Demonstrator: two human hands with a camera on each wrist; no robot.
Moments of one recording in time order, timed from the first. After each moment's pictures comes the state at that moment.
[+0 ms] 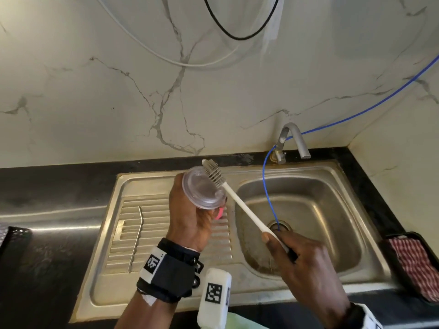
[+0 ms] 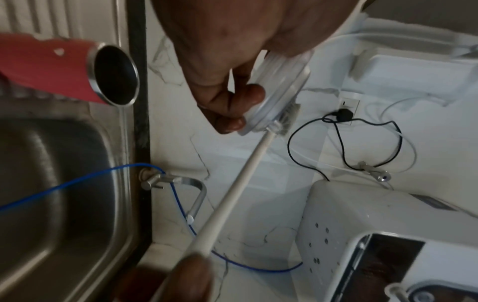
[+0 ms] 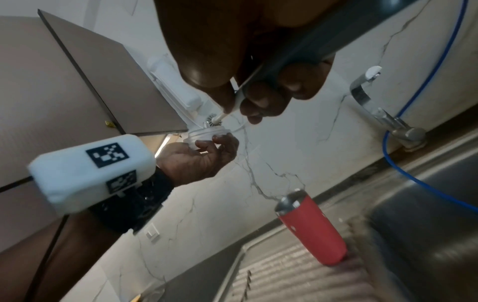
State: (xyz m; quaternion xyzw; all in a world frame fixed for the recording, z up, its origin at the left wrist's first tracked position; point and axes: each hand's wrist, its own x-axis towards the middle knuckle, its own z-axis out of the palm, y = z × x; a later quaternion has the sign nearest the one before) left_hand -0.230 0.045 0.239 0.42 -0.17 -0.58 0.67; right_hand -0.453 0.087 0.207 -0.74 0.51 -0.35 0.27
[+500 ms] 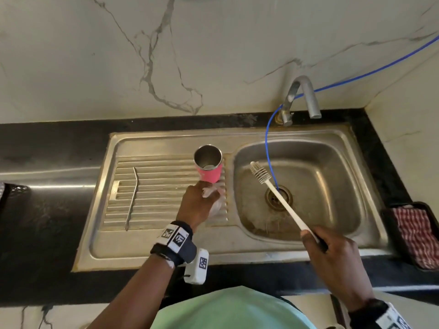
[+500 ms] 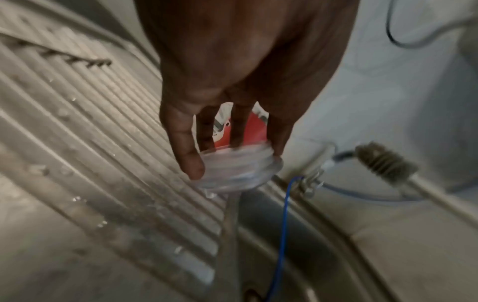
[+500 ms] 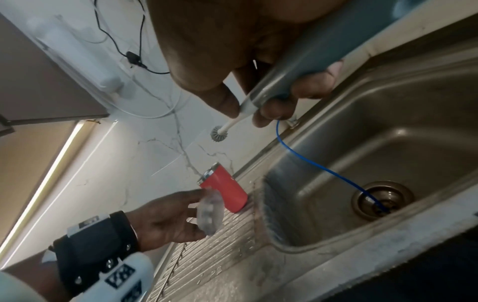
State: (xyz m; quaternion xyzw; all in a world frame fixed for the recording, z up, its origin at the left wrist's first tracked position) left_hand -0.220 0.047 0.069 0.75 -0.39 -0.44 0.29; right_hand -0.537 0.105 0.140 -0.66 0.66 -0.20 0.31
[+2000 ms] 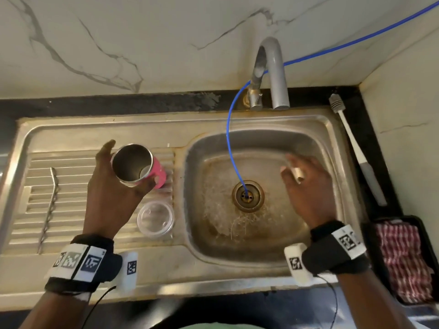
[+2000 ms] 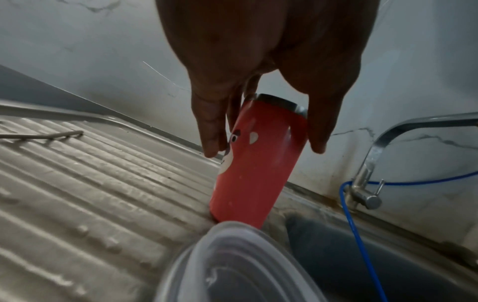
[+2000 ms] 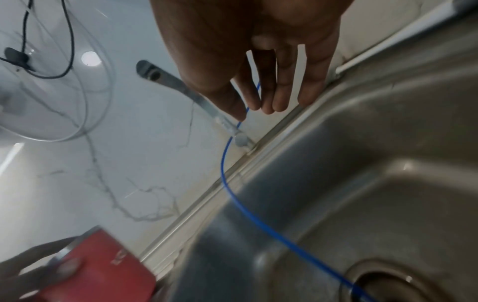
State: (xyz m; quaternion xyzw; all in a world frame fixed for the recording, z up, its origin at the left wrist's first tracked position) left_hand -0.231 -0.015 0.081 0.83 -0.41 -0.23 0.30; right_hand -0.590 -0.106 0.050 -0.66 0.67 -0.23 0.26
